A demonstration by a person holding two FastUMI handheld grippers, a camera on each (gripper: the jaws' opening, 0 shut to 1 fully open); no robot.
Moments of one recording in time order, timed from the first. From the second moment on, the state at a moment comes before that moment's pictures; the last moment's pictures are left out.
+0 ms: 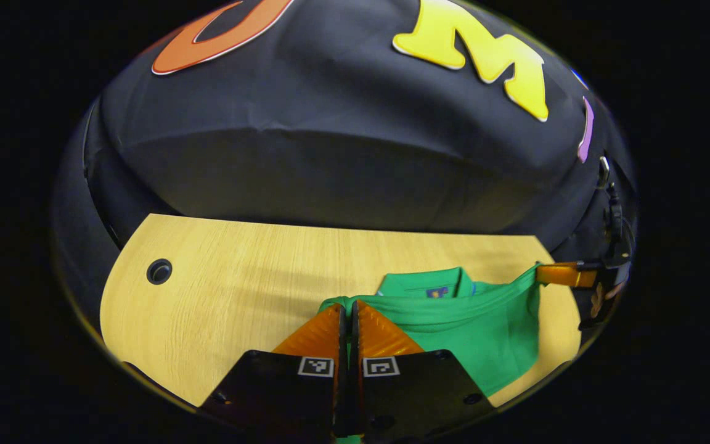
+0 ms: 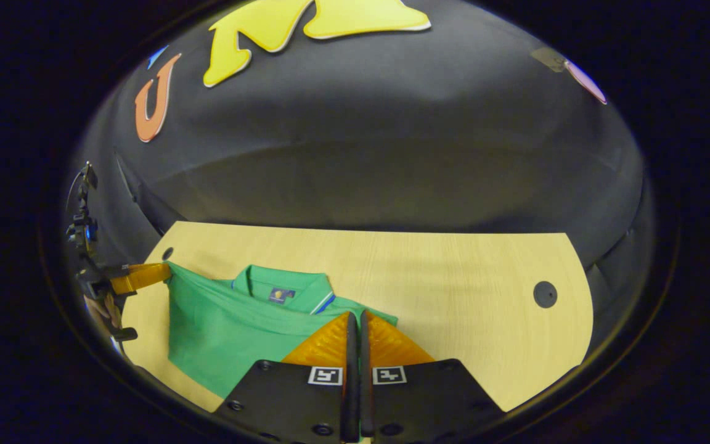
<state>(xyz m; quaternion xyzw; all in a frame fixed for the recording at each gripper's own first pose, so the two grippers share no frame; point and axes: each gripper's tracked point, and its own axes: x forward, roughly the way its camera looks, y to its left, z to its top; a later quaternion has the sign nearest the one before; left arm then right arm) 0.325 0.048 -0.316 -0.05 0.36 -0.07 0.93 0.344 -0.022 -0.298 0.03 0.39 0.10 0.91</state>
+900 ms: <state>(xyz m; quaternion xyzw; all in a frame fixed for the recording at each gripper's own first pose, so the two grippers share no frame) 0.244 0.034 -0.138 0.00 0.22 -0.04 0.97 0.249 -0.034 -0.128 0.02 0.22 0.04 0.98</state>
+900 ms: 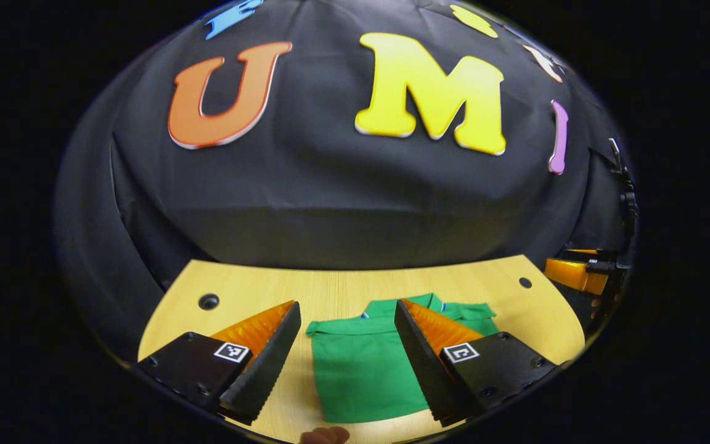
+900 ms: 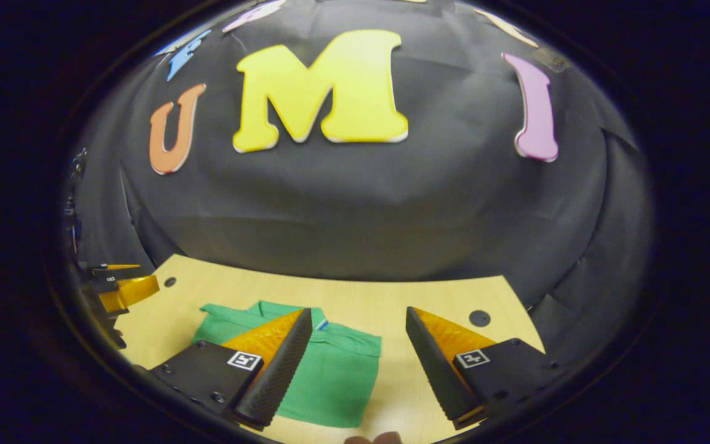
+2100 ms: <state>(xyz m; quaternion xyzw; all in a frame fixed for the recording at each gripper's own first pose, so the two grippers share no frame) -0.002 -0.003 0.041 0.01 0.03 -0.01 1.00 -0.017 0.005 0.007 0.03 0.04 0.01 1.00</state>
